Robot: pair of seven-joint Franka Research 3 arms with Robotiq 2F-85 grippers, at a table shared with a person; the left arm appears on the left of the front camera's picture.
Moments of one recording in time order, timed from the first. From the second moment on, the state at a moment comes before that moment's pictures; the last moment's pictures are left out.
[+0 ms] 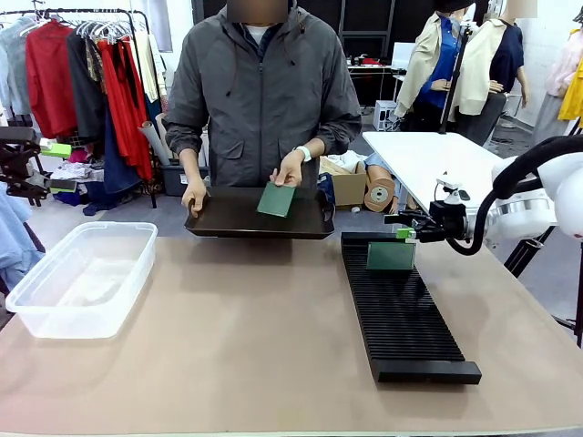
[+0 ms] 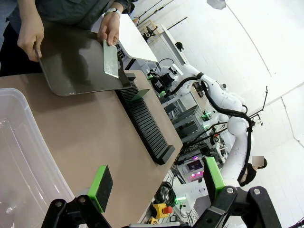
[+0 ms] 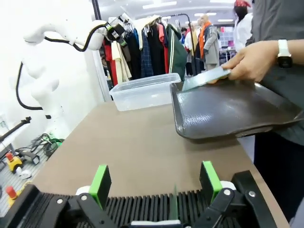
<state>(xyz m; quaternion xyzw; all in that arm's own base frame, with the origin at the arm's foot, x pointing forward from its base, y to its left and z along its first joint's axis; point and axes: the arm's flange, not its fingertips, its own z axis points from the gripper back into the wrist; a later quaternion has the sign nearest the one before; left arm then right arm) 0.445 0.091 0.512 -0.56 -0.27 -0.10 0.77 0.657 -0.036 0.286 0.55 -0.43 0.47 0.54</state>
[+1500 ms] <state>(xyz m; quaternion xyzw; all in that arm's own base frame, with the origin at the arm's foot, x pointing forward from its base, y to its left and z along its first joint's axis) 0.445 0.091 0.512 -0.56 -0.27 -0.10 0.77 0.540 0.013 0.442 0.64 -0.13 0.03 0.75</state>
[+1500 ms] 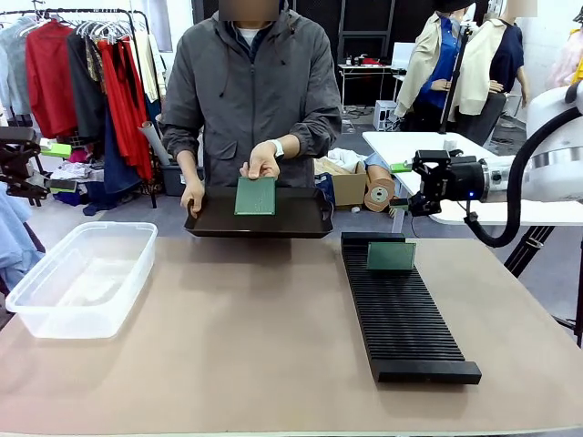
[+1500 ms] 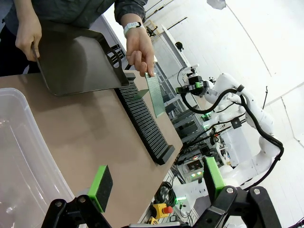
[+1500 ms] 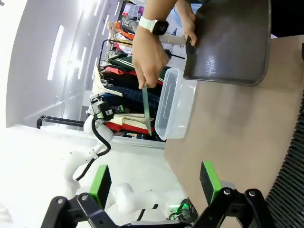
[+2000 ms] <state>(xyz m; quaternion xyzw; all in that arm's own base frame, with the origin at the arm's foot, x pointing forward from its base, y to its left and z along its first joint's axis) 0.445 0.091 0.512 -0.56 -0.27 -0.10 0.77 0.539 0.015 0.446 0.64 -0.14 0.03 0.75</state>
